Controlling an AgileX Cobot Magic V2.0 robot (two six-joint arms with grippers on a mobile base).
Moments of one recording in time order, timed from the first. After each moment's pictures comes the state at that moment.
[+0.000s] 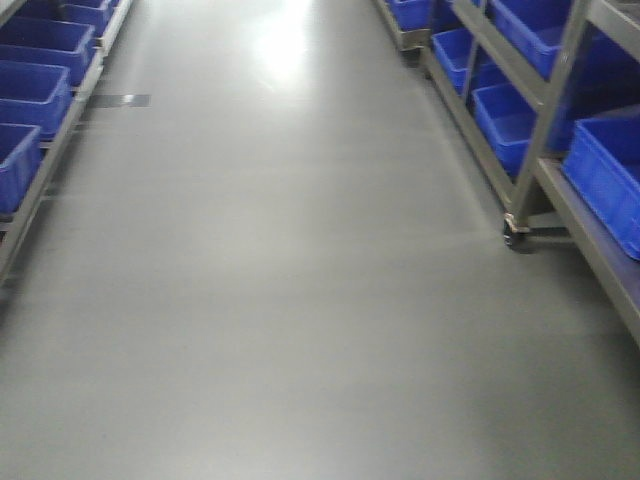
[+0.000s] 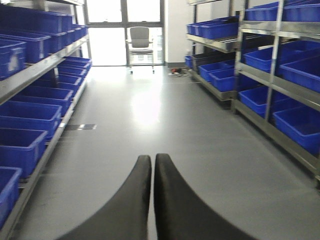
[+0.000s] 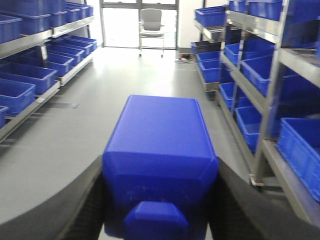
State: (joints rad) left arm -0.01 -0.01 0.03 0.03 0.09 -0.04; right arm -0.01 -0.02 -0.30 0.21 0.50 -0.23
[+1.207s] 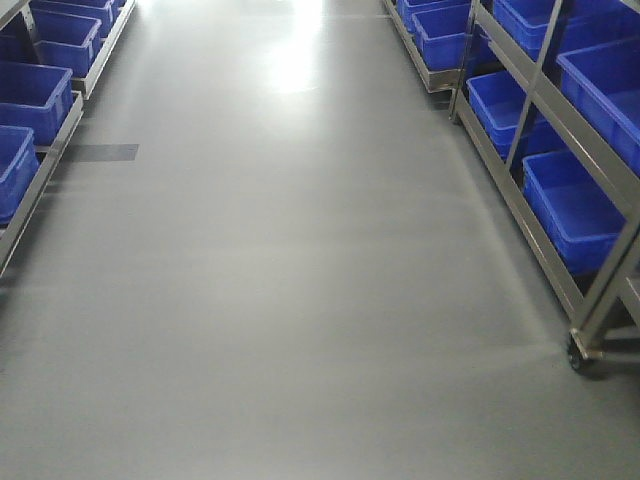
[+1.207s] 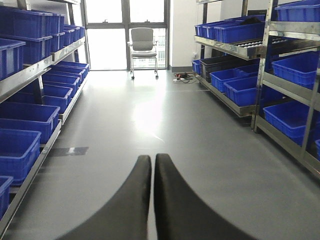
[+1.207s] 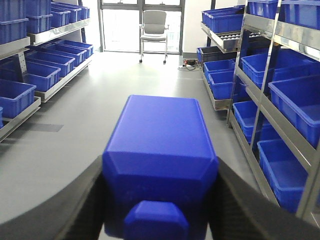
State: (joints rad) left arm -0.01 -0.01 0.03 0.03 0.09 -0.04; right arm -0.01 -0.02 -0.30 0.21 0.50 -0.23
